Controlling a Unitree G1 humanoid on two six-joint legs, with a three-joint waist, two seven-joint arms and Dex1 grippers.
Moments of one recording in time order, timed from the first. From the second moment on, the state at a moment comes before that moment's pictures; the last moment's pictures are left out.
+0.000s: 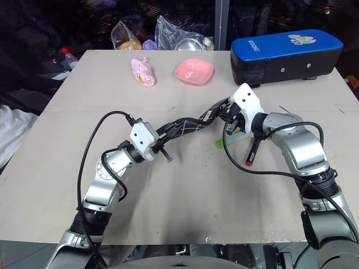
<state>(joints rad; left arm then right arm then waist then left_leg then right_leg) -0.25 0.37 -0.10 -0.07 -0.13 -0.19 -0.60 -0.62 -0.57 0.15 -0.22 0.31 0.77 0.68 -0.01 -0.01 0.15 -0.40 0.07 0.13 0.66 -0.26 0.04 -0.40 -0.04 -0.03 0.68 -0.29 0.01</state>
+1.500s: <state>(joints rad) -0.22 0.34 -0.15 -0.06 -0.04 -0.29 -0.63 -0.69 -0.52 0.28 -0.29 0.29 0.76 0.79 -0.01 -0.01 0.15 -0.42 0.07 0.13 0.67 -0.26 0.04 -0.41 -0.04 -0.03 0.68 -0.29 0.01</state>
